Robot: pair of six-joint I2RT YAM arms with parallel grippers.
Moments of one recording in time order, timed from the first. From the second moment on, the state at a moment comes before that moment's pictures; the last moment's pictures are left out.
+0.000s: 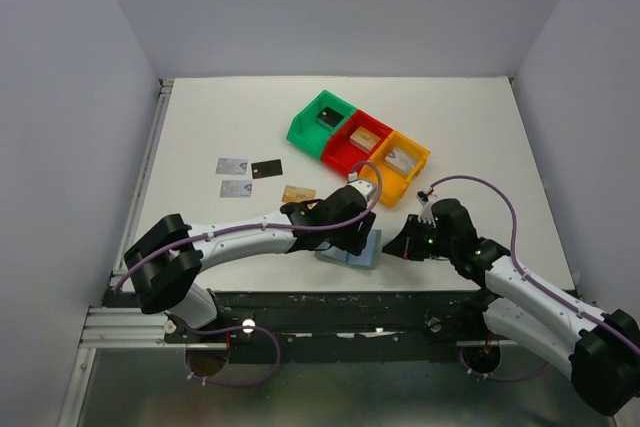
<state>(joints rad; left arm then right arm) -1.07 1.53 0.97 -0.29 -0.09 -0.49 0.54 0.85 0.32 -0.17 -0.33 0.68</state>
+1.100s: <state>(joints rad) -1.07 1.47 0.93 -0.21 -0.01 -0.46 0.54 0.87 0.32 -0.17 -0.33 0.68</state>
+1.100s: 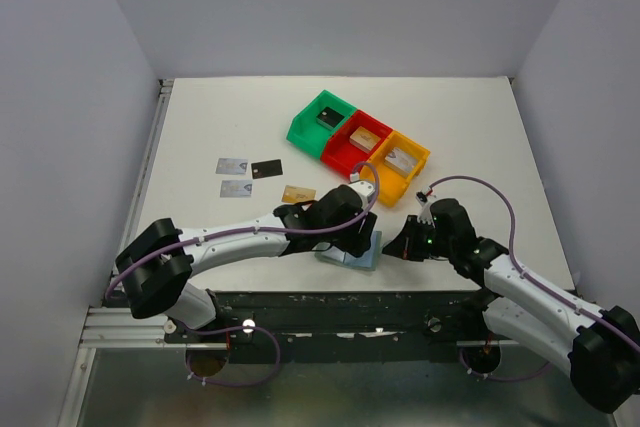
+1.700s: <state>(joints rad) -1.06 1.51 0.95 -0.26 -0.08 -0.43 0.54 0.88 0.33 -0.17 -0.33 0.68</state>
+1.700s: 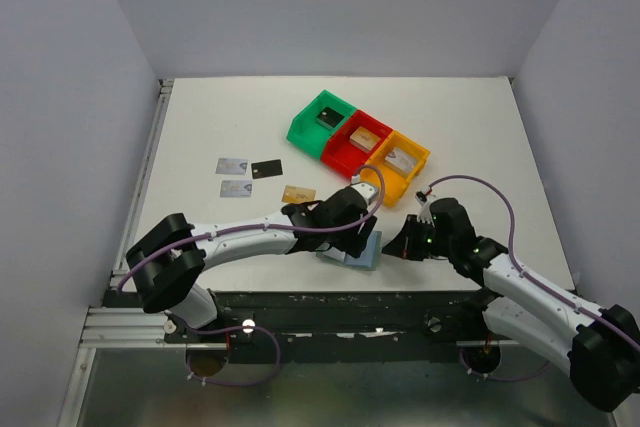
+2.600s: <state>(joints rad) -1.11 1.64 1.01 -0.29 -0.08 -0.40 0.54 0.87 0.34 -0.16 -0.35 0.68</state>
